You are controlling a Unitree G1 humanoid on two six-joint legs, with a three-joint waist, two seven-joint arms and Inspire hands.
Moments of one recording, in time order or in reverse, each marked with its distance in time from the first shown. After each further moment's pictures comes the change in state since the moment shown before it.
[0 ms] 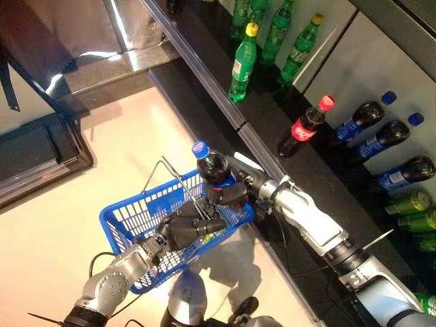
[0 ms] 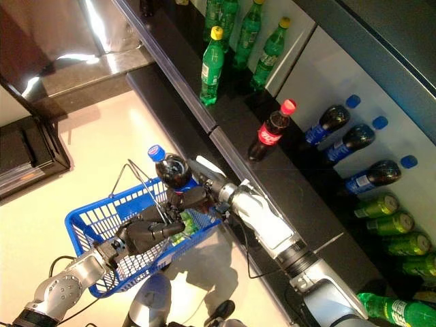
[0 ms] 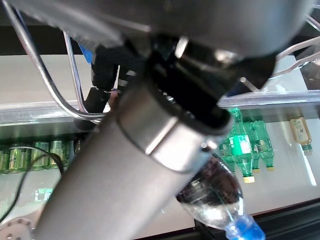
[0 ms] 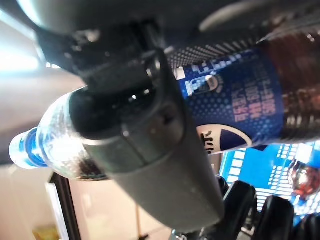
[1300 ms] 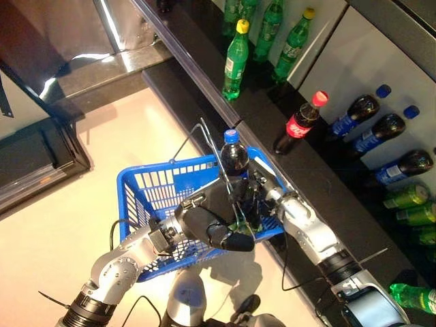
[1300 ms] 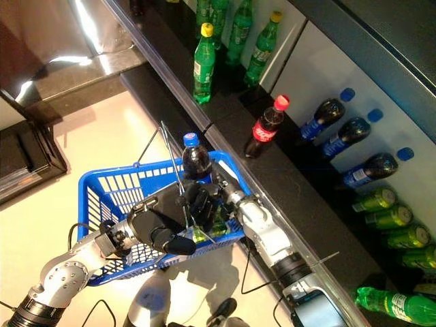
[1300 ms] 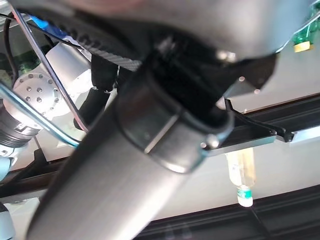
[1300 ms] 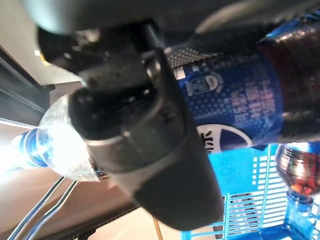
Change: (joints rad) left arm -0.099 -0.026 -0.003 -0.292 -0.001 0.056 -0.195; right arm 0.060 0.065 -0.111 0.087 0.087 -0.006 -0.108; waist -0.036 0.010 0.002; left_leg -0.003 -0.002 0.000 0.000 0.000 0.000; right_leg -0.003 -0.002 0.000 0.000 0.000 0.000
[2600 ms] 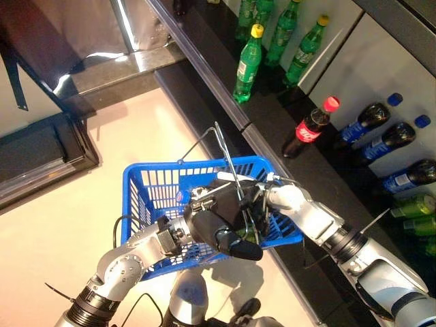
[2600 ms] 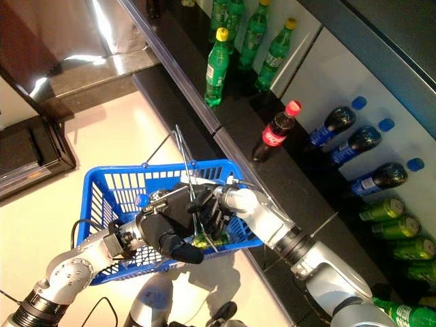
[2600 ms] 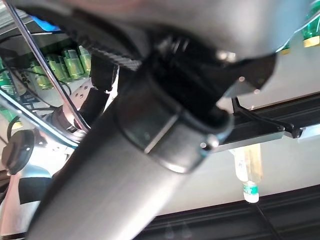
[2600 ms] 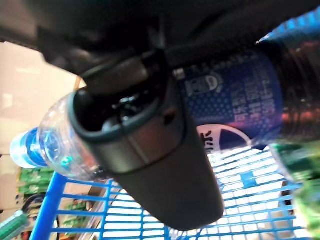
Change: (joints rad) left arm -0.048 0.008 -0.076 0.000 0.001 0.025 0.000; right arm -0.247 -0.127 0.305 -0.066 -0.450 0.064 0.379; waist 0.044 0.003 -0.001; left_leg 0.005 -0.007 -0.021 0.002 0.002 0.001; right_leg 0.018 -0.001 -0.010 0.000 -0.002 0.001
